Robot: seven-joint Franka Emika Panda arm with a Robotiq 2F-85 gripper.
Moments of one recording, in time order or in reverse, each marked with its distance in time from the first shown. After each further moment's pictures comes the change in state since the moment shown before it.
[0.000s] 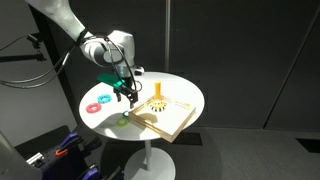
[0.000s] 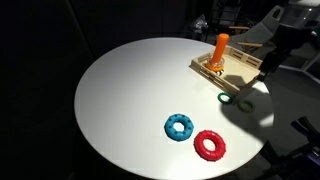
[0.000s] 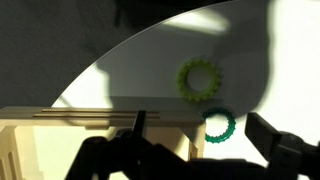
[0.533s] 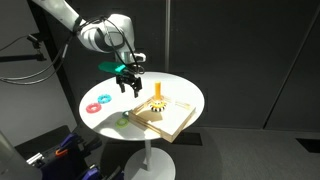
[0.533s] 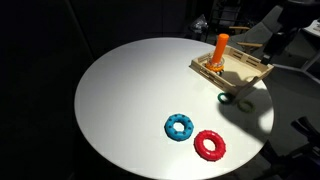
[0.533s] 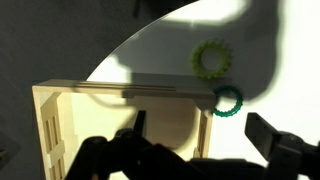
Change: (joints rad) arm 0.014 -0.082 -0.015 0.058 -0.107 -0.089 0.078
